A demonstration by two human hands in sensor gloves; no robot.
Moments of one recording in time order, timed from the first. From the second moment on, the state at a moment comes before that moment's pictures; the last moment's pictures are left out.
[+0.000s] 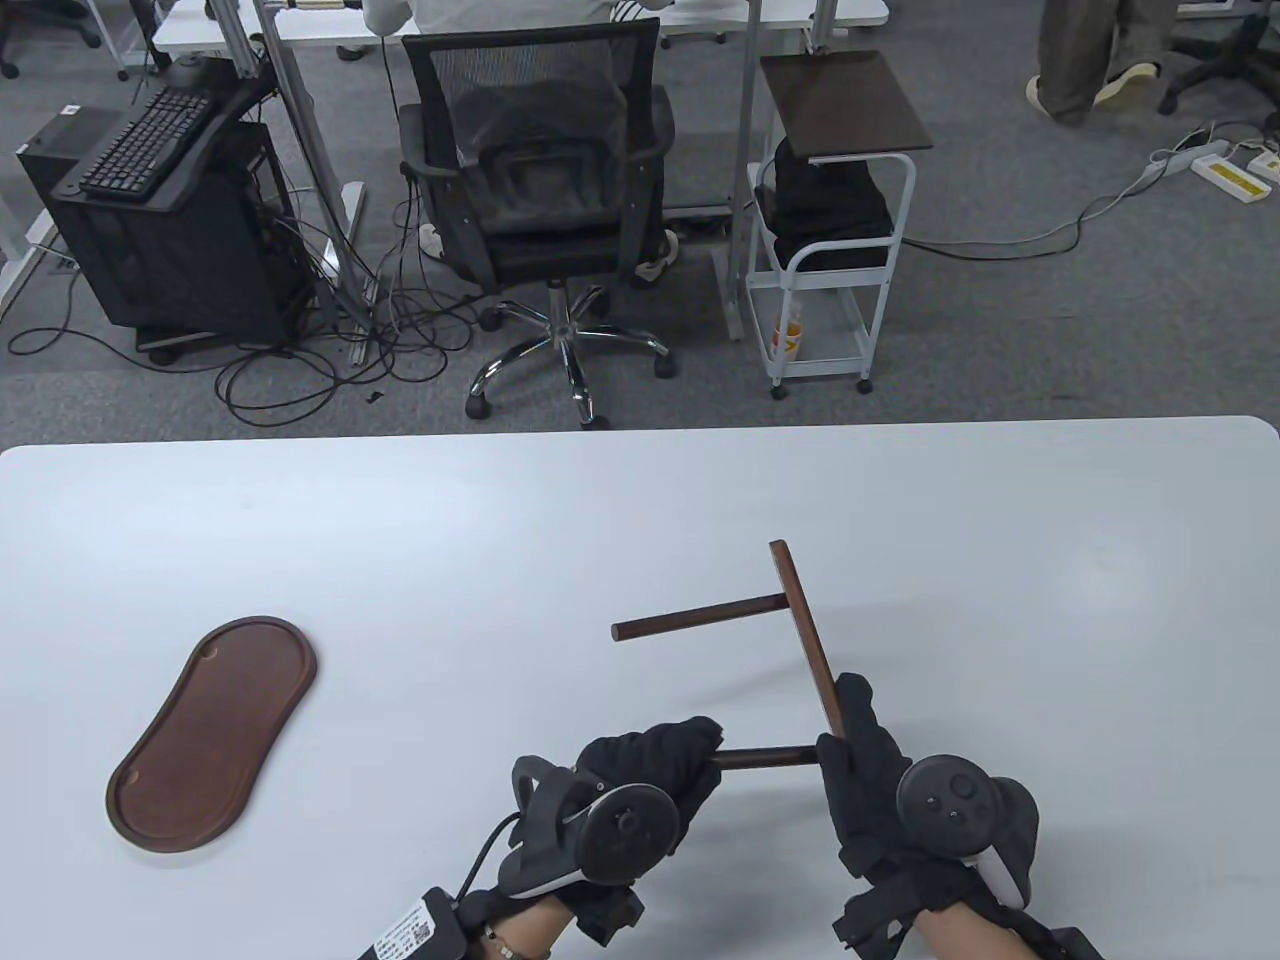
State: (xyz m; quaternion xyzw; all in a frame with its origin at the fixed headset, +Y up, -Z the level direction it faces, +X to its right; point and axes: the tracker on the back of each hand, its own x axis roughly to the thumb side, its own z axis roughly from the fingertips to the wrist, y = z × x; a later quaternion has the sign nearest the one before) left_hand -0.068 -0.649 -0.248 0.11 -0.29 0.16 0.94; right_hand 0.189 -0.719 -0.255 0.09 -0.06 0.92 0.36
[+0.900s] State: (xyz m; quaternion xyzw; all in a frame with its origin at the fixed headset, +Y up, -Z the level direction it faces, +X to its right) left_hand -0.058 -0.660 -0.246 0.07 -0.29 0.20 0.93; right_hand 0.196 -0.723 -0.259 0.07 -0.06 0.92 0.39
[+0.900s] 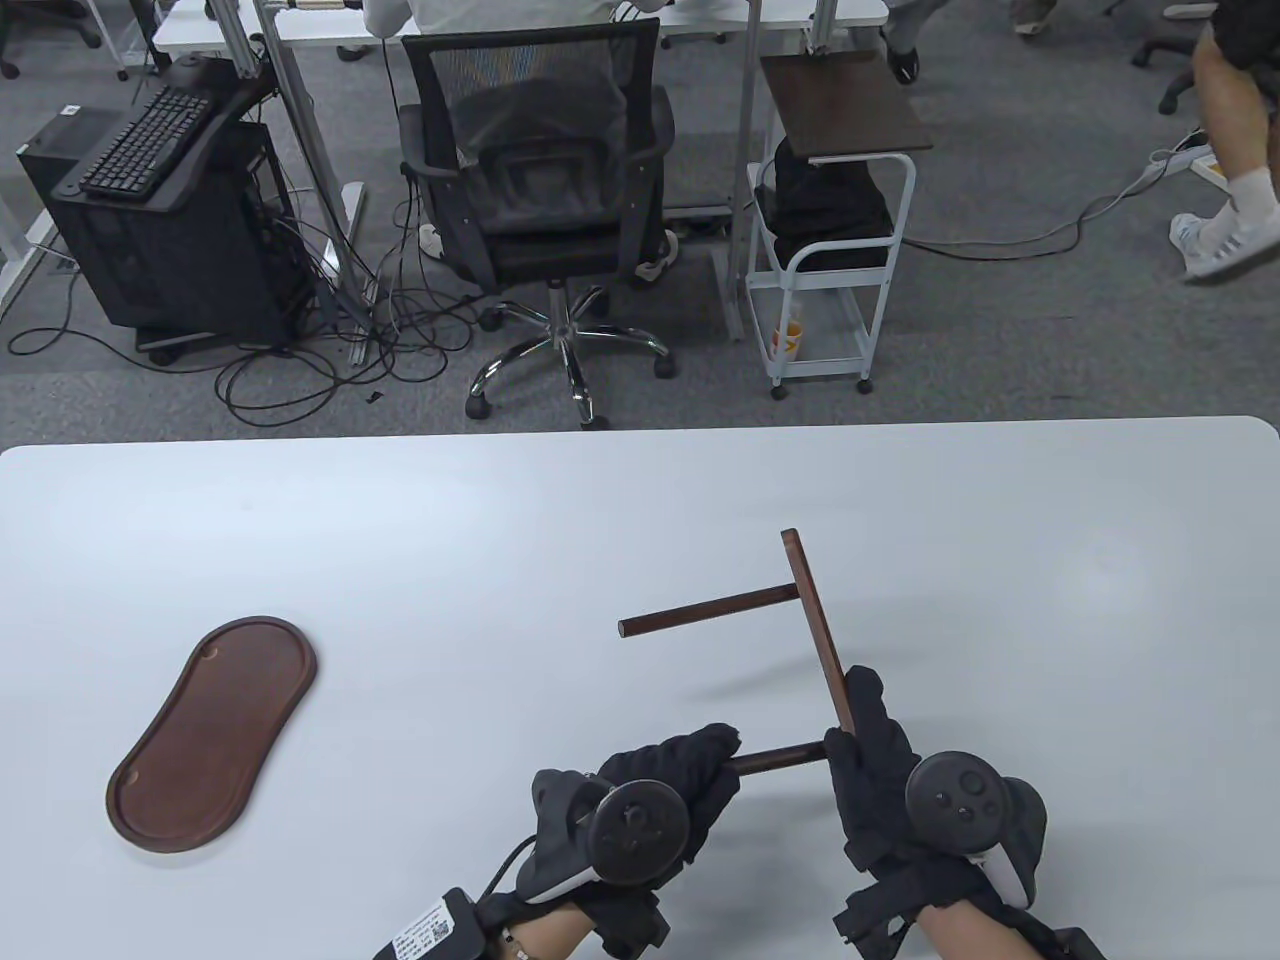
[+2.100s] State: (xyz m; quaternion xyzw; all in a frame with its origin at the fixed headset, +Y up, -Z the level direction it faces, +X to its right) left_hand -0.315 -0.704 -0.293 0.06 0.11 0.07 0.99; right_hand 0.219 -0.734 -0.267 -0.01 0.01 0.85 0.52
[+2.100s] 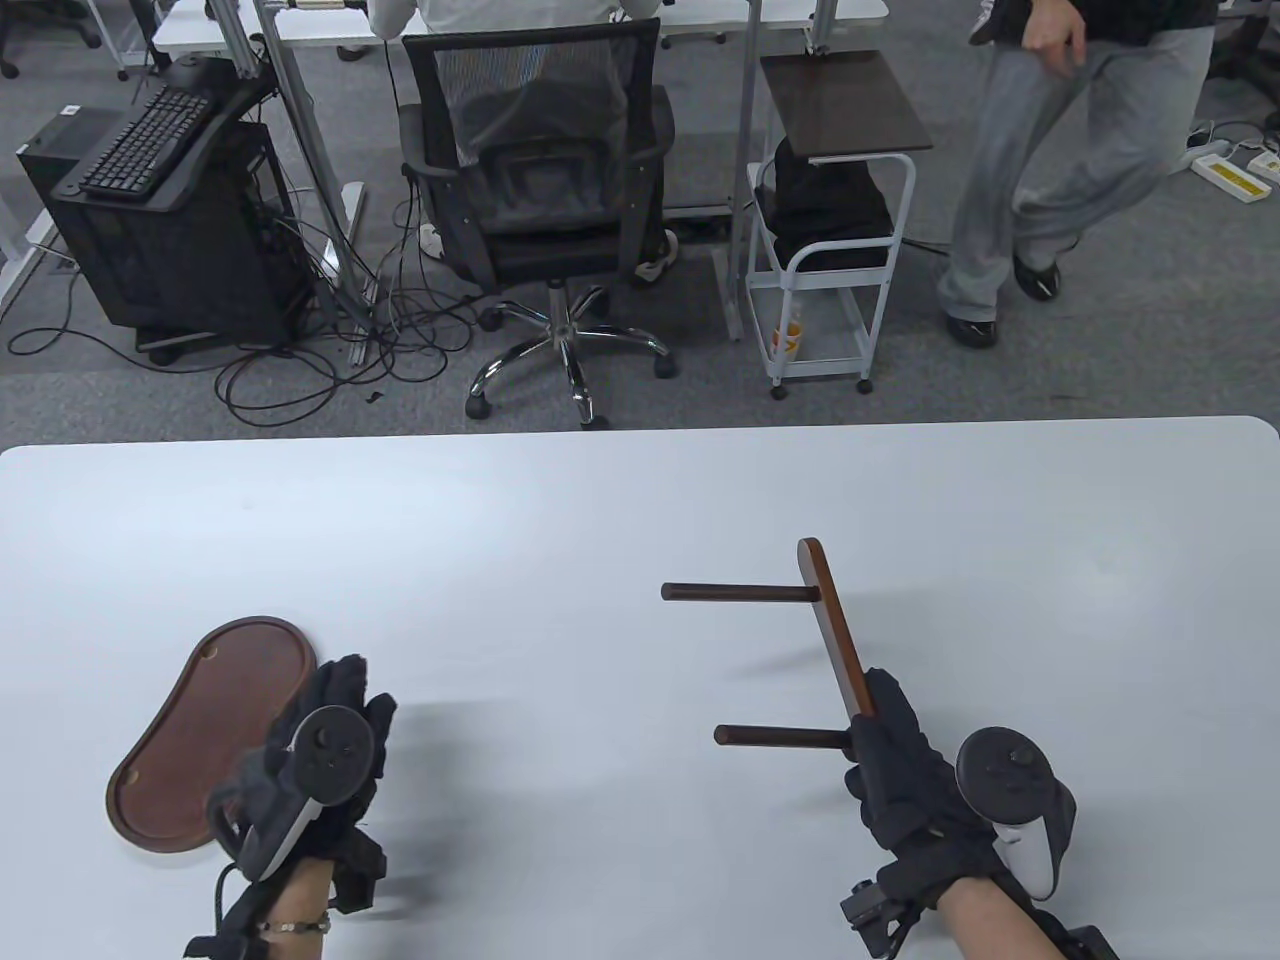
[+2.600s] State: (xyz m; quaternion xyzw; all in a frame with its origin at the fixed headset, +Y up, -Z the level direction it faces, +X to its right) left_hand -0.387 -0.748 -0.292 -0.15 0.26 0.03 0.95; right_hand 0.217 -0.742 -0.268 -0.01 0.03 0.86 0.52
